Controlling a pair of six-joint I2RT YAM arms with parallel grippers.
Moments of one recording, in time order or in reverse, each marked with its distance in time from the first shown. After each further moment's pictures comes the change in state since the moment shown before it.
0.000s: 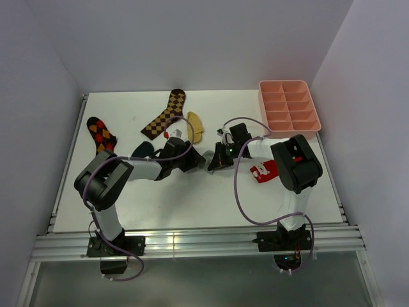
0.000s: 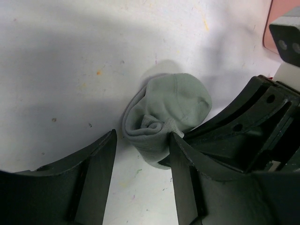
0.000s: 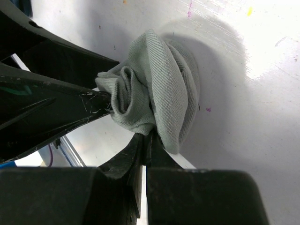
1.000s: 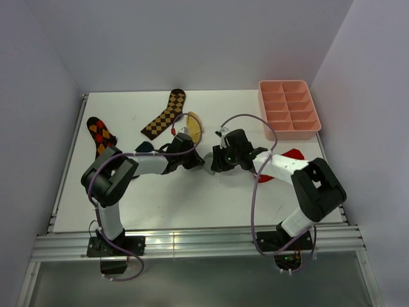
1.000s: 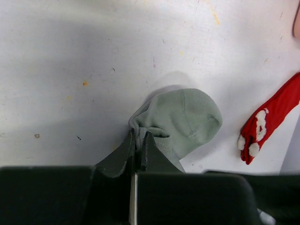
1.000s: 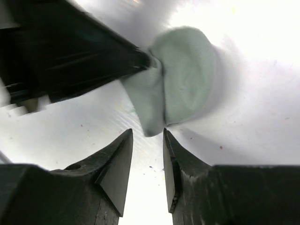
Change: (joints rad) left arm -0.026 0.068 0.140 -0.153 -0.025 0.063; right arm 0.130 -0.309 -0.168 0.028 0.381 -0.104
